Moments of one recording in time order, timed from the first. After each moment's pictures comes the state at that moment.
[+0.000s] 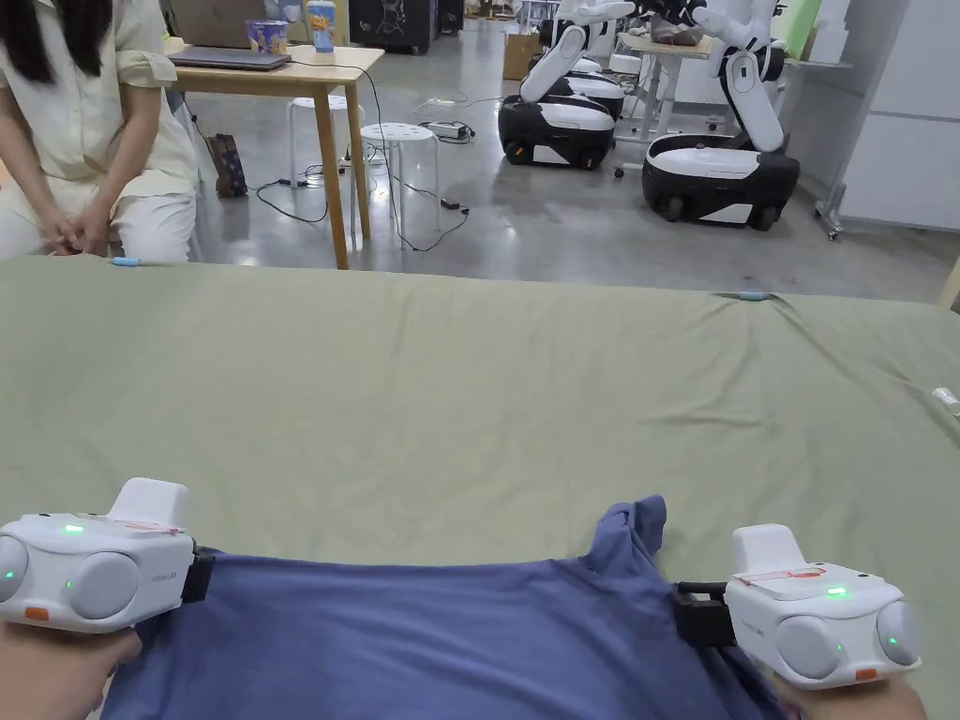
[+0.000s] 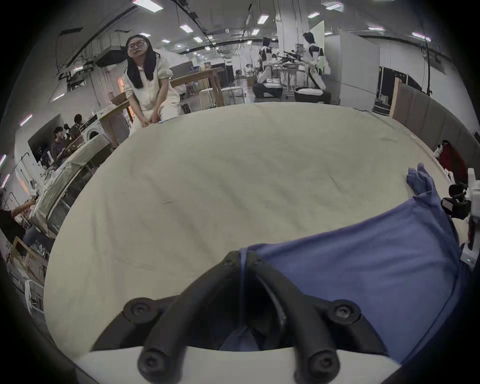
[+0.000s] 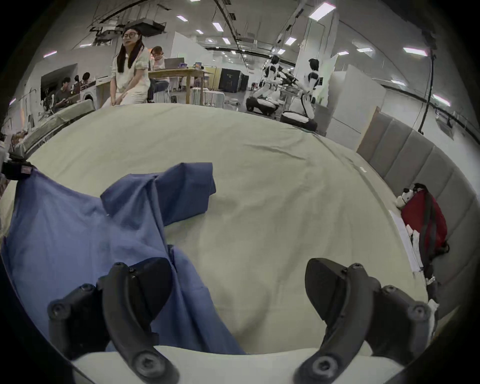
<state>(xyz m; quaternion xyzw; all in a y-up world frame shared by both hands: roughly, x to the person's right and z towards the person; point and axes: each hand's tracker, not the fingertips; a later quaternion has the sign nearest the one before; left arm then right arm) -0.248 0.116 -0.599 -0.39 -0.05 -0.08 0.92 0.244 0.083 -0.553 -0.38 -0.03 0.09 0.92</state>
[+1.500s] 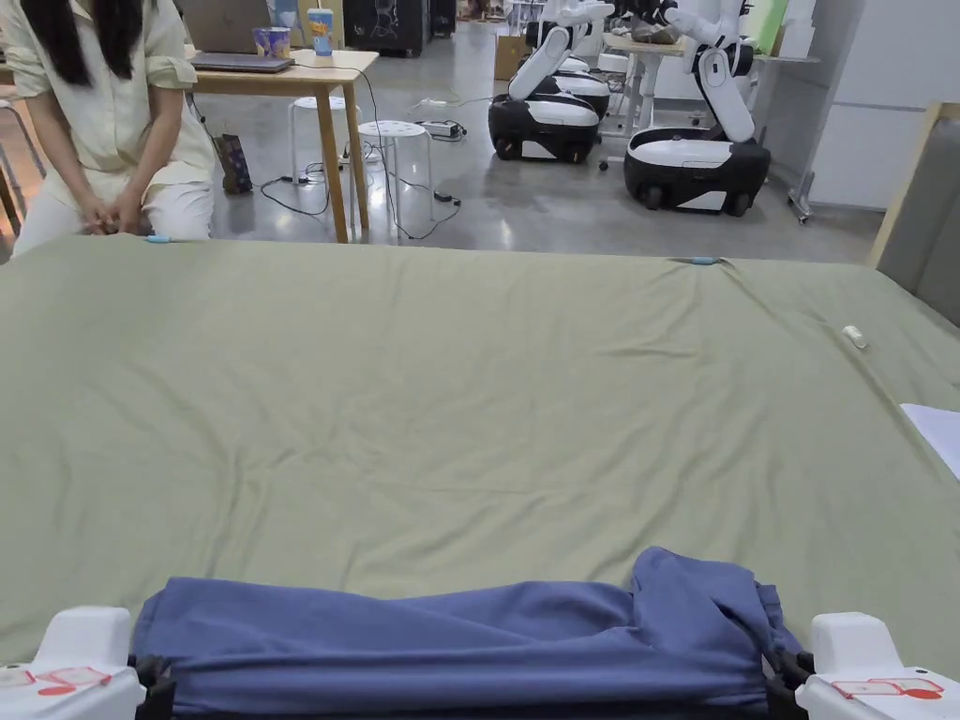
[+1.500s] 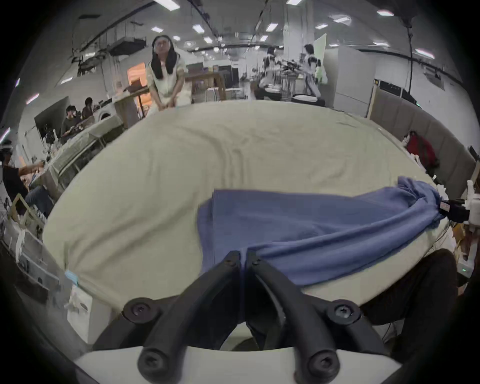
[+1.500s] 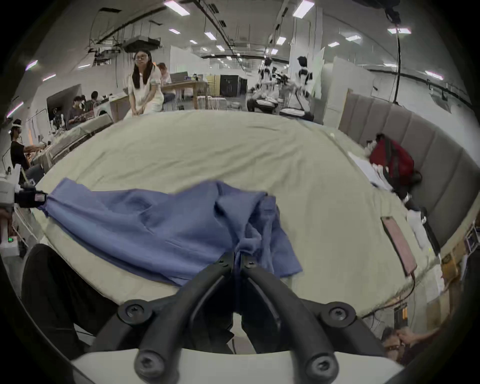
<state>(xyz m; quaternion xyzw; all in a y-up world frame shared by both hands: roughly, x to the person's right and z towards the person) -0.269 0.104 -0.283 -0.38 -0.05 -0.02 0.92 0.253 0.096 -0.233 -0.37 -0.01 0.03 0.93</state>
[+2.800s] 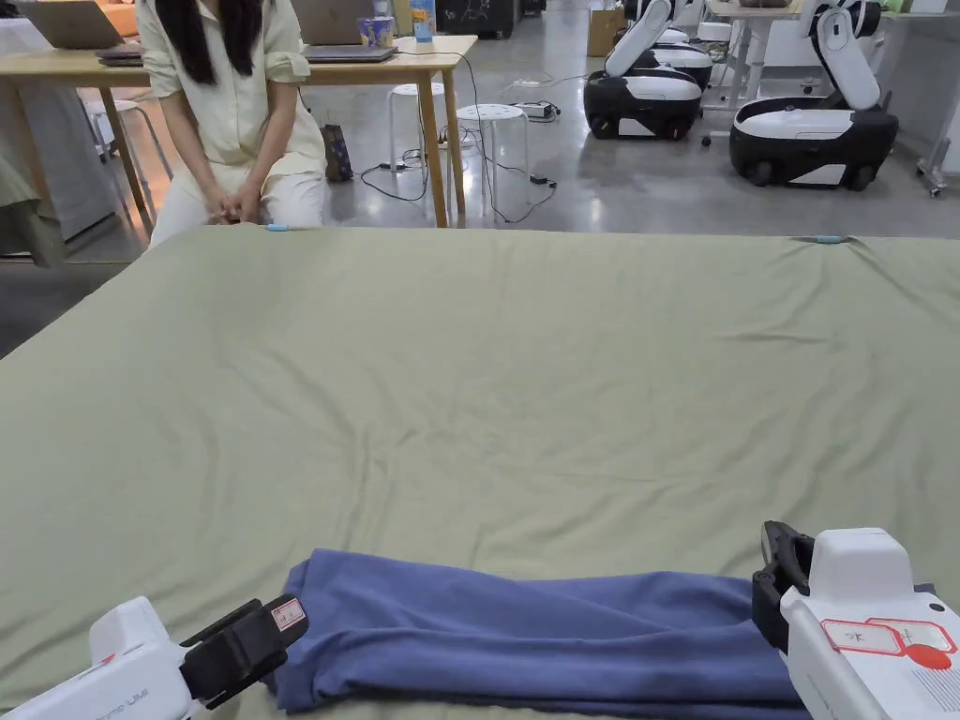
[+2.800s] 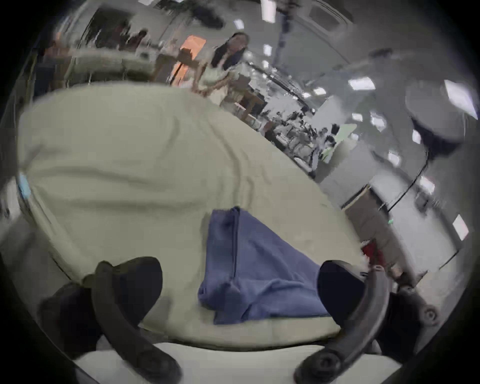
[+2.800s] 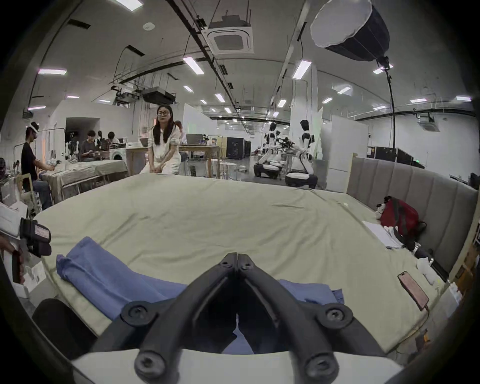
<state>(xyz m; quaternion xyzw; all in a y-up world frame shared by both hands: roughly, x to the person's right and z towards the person) -0.380 0.072 -0.281 -0.30 -0.10 0.36 0.88 0.117 0.143 -0.255 -0.16 0.02 0.04 0.99</state>
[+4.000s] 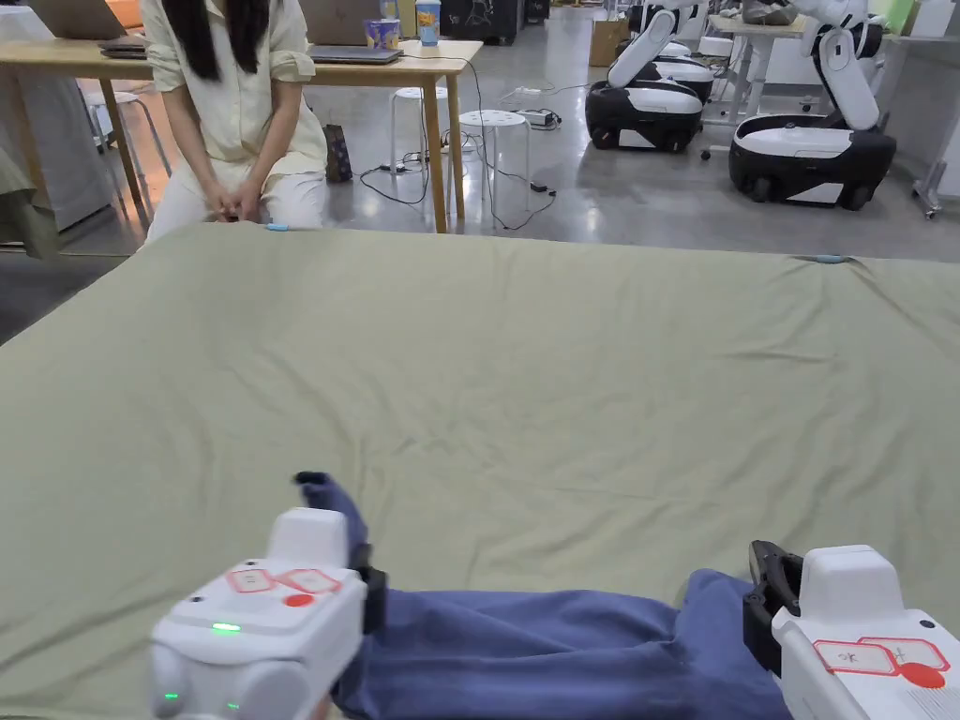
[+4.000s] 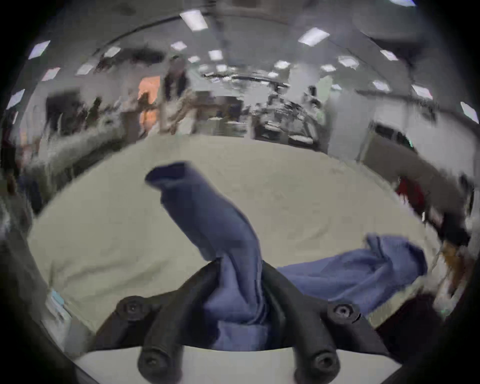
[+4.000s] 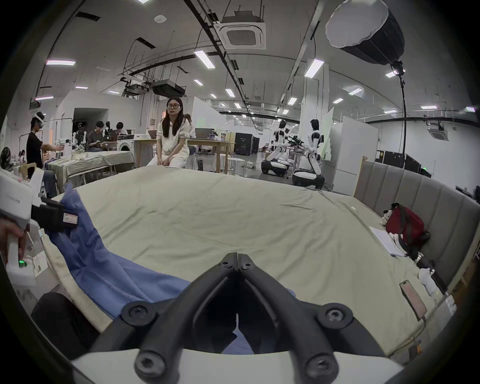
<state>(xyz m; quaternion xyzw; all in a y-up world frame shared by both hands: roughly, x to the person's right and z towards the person) -0.217 0.139 -0.318 -0.27 -0.09 -0.05 0.96 0.119 0.147 -0.266 -0.18 0.04 0.07 0.98</state>
